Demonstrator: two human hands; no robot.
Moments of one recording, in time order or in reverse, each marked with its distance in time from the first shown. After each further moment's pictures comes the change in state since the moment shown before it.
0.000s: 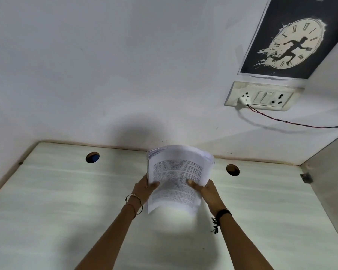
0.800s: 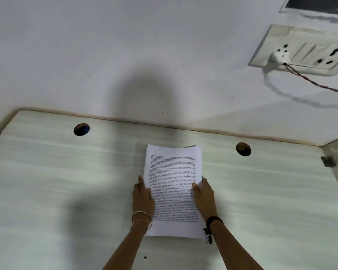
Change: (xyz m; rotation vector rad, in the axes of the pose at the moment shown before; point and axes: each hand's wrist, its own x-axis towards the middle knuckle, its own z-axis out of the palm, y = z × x) left_hand -0.010 -0.115 0.089 0.222 0.261 -0.191; right_hand 0.010 0.118 0.021 -0.553 0.222 0.148
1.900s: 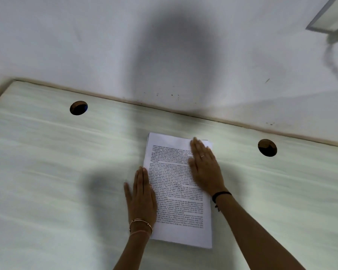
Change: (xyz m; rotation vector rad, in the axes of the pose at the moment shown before) left_hand 0.009 -0.037 0.043 0.463 0.229 0.237; right_hand 0.107 0.002 0.021 -0.575 -0.041 -0.709
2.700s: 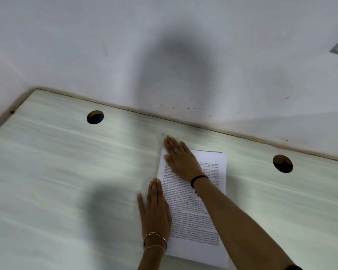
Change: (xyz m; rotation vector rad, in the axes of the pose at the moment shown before) left_hand 0.002 0.002 -0.005 0.028 -0.040 -0.032; right_hand 0.087 -0.083 0.022 -0.029 -0.208 -0.205
